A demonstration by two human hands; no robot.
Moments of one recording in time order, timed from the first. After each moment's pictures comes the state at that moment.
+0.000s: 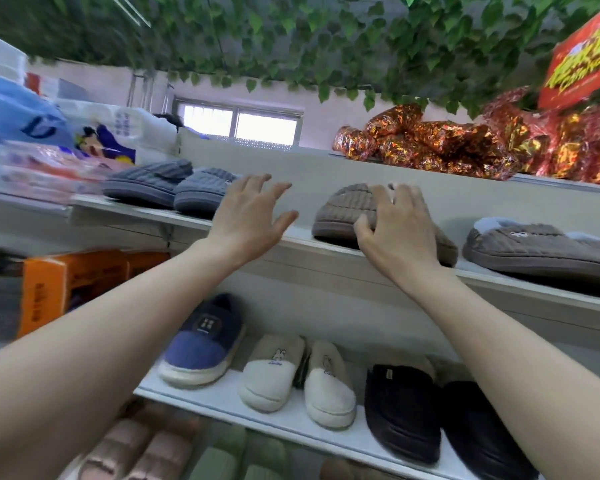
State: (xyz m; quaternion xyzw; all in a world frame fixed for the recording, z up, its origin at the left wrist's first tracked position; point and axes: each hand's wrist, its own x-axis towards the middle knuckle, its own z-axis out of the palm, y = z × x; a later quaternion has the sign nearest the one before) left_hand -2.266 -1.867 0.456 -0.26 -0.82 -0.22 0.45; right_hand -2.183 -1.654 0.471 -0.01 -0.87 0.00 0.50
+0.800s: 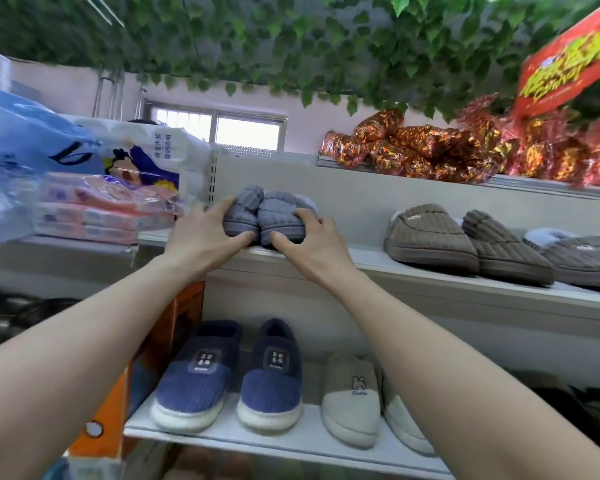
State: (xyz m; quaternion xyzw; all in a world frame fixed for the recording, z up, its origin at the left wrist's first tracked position) left_hand -2.402 -2.072 0.457 -0.18 -0.88 -0.27 0.34; right_hand -2.318 -1.889 0.463 -0.03 -0.92 0.21 0.34
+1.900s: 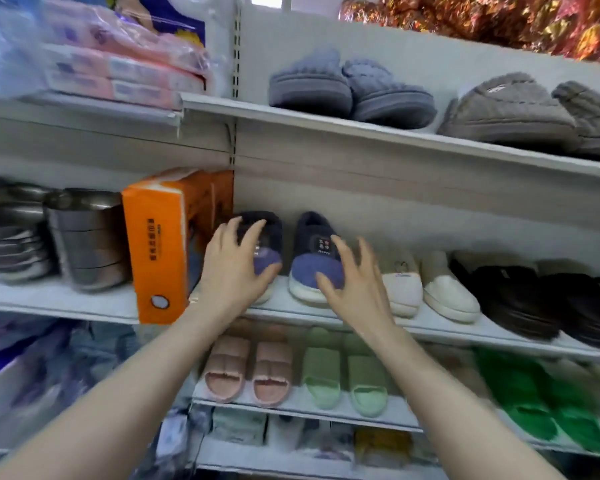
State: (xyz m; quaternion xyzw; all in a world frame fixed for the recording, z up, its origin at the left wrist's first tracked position) left_hand -2.392 -2.109 0.225 -0.28 -0.87 -0.28 0.30; right_hand -2.295 -1.909 0.220 -0.09 -0.93 0.15 0.31
